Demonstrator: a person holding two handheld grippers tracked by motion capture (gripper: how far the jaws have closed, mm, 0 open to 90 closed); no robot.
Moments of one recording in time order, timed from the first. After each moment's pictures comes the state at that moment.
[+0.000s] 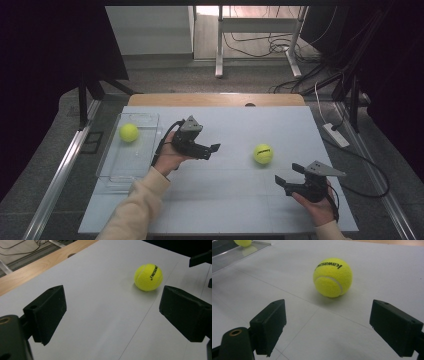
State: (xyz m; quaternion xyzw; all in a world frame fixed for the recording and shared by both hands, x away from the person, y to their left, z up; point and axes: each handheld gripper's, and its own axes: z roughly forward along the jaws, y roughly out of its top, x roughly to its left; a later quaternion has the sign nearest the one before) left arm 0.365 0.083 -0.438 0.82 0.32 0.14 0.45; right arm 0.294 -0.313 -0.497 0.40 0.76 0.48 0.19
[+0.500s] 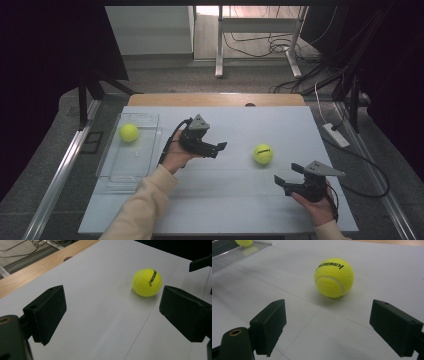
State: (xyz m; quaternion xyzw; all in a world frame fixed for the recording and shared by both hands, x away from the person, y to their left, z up) left arm 0.373 0.062 -0.440 0.82 0.31 0.14 0.46; right arm 0.295 -0.312 -0.498 0.40 0.76 0.48 0.19
